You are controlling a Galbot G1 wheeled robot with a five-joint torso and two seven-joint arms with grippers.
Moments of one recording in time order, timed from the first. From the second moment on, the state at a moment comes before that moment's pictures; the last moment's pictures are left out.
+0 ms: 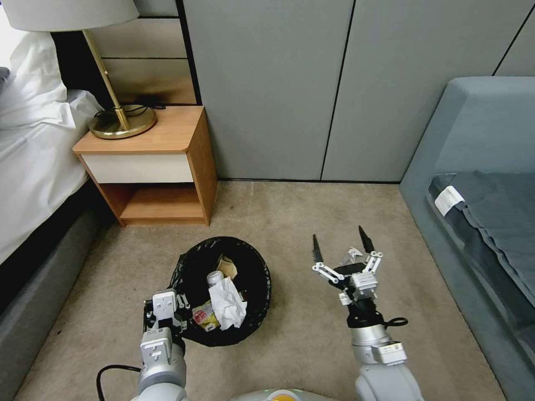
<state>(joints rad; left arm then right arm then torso) 1.81 -1.57 -0.46 -2.24 0.02 0.29 -0.33 -1.58 1.36 0.34 1.94 -0.06 0.56 0.15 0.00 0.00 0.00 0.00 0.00</state>
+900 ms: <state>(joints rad) 1.81 -1.56 -0.46 -2.24 0.02 0.29 -0.33 -1.56 1.36 0.43 1.86 0.01 0.60 0.13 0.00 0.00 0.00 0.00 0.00</state>
